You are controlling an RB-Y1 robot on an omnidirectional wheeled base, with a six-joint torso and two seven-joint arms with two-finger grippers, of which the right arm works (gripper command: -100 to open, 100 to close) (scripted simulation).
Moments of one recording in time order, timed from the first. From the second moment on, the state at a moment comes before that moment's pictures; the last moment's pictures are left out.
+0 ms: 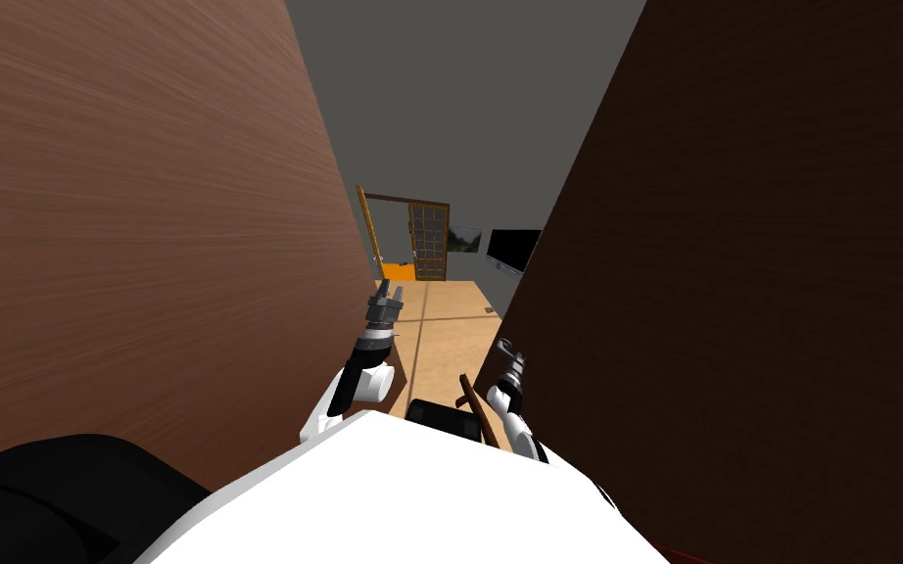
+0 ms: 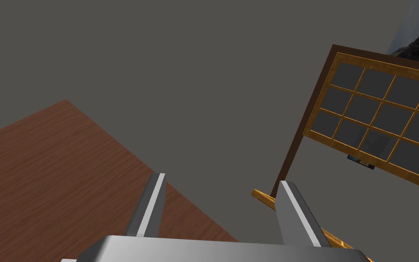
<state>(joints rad) -0.32 0.03 -0.42 -0.38 -0.36 -0.98 0.35</state>
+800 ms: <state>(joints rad) -0.35 -0.04 -0.46 -0.32 -0.40 -1.03 0.37</state>
